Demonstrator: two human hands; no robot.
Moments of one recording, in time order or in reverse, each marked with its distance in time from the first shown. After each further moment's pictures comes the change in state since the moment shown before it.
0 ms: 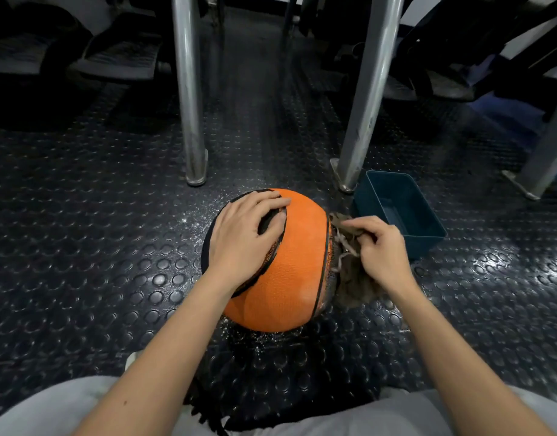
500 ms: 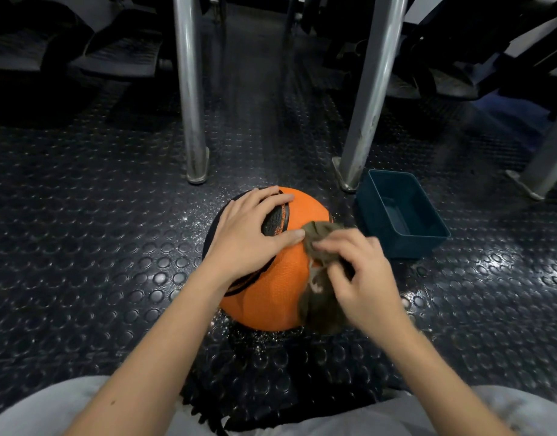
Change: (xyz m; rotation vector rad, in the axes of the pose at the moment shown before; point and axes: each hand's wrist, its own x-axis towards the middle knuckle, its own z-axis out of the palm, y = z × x) left_hand 0.006 0.004 -0.010 0.000 -0.184 -0.023; right_hand -0.052 -0.044 0.009 -0.038 -0.045 -0.272
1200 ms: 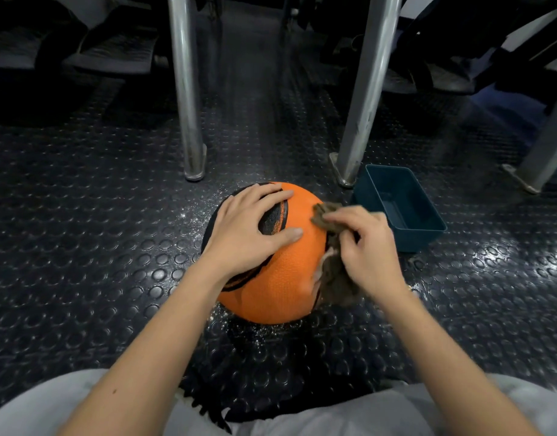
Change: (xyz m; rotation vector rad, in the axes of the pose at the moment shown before) left_hand -0.005 0.001 -0.001 0.012 -0.015 0.052; right_hand 0.029 0.016 -0.003 -0.089 0.023 0.125
